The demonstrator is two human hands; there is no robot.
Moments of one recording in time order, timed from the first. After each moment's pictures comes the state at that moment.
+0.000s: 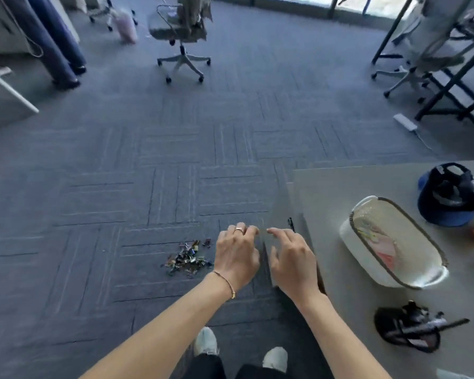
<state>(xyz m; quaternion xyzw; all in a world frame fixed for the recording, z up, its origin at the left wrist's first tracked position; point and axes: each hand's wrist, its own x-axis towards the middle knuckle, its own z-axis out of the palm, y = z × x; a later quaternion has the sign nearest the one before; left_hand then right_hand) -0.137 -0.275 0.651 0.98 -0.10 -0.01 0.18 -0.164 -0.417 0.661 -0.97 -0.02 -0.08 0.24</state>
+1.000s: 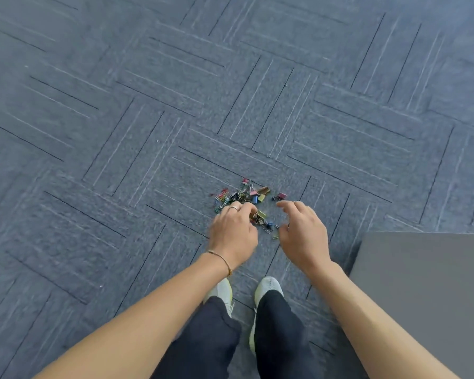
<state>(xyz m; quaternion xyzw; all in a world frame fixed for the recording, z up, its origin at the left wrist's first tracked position) -0.036 -0.075 0.259 0.93 0.24 -0.12 0.25 0.041 -0.219 0.249 -0.93 -0.25 0.17 0.19</state>
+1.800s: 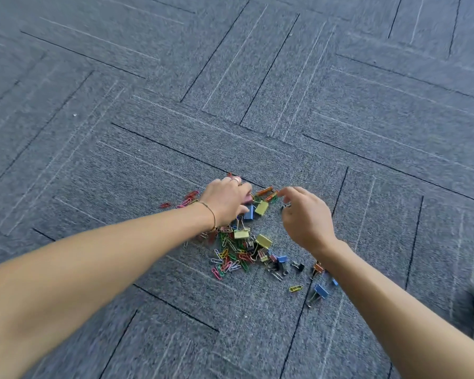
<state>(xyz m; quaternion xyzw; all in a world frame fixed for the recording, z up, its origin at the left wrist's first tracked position) 0.094 0.014 -0.213 0.99 0.00 -0.14 0.02 0.147 -0.182 -0.203 -0.94 -0.26 0.13 0.19</state>
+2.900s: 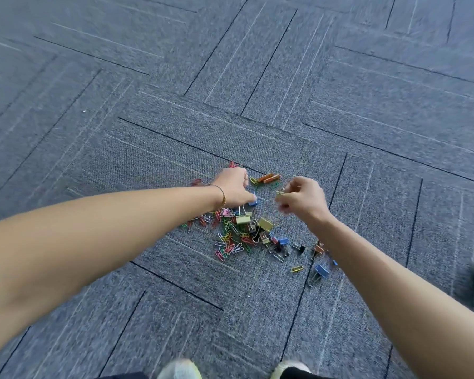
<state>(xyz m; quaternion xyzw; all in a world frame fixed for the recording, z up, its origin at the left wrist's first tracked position) 0.090 -0.003 -0.188 0.92 0.20 -0.22 0.25 0.142 -0.185 -0.210 -0.84 -0.02 0.29 0.46</state>
